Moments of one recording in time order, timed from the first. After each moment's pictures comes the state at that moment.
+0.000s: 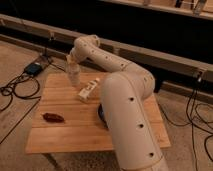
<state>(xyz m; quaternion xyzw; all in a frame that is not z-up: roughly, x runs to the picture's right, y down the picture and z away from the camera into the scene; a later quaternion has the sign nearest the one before) -0.209 -0.177 0.931 -0.21 -0.16 0.57 0.78</state>
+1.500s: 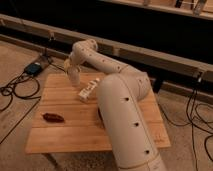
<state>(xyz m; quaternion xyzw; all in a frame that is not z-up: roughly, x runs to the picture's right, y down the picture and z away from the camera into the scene) -0.213 -0.159 0.950 -0.20 -0.16 0.54 0.80</state>
